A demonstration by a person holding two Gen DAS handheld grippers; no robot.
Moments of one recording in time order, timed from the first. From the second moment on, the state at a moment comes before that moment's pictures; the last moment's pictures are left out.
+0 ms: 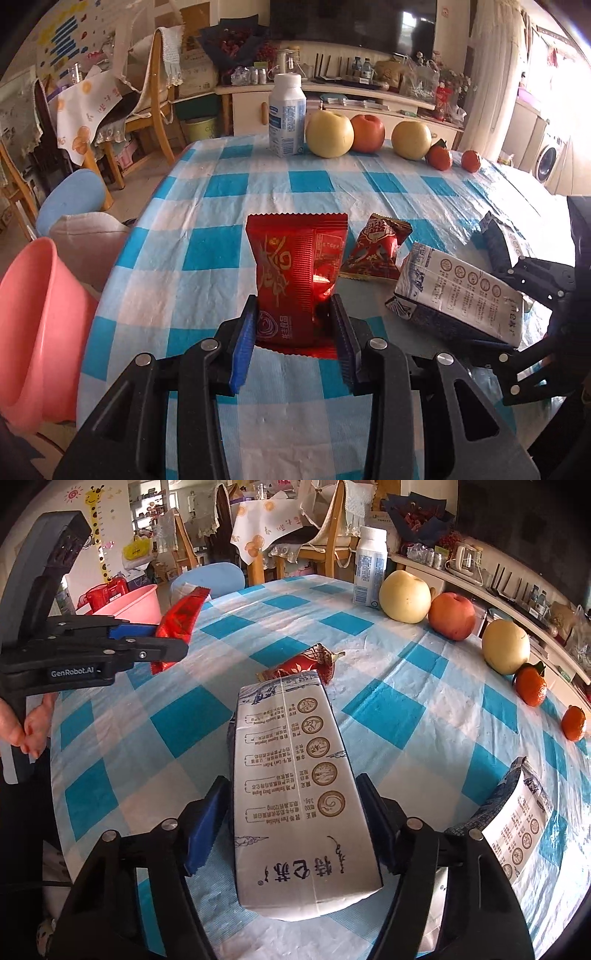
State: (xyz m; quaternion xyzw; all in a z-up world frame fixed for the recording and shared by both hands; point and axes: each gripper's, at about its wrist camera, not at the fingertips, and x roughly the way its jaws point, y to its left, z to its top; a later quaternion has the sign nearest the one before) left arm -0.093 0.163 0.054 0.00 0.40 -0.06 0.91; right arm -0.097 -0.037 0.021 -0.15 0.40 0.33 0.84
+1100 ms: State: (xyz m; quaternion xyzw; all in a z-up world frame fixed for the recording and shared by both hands) left arm -0.125 0.260 0.105 -0.01 0.32 0.08 0.94; right arm -0.133 -0.010 0.066 -0.09 0.36 0.20 0.91
